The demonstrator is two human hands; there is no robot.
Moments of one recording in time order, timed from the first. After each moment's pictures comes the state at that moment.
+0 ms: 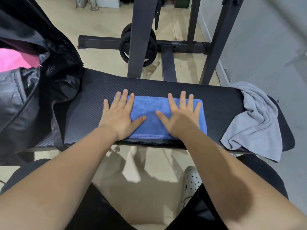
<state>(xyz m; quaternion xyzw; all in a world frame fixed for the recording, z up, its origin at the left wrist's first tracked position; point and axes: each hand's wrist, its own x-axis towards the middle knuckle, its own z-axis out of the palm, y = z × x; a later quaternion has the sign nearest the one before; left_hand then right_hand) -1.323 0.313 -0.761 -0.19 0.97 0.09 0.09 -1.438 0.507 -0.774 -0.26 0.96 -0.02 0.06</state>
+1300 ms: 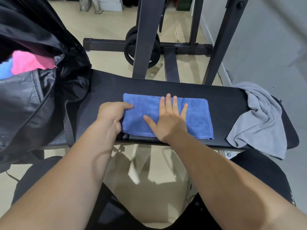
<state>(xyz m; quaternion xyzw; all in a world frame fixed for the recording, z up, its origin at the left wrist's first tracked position) -1.315 0.300 -0.722 -0.50 0.49 0.71 -0.11 -1.391 0.464 -0.771 -0.30 0.95 -0.02 0.08</state>
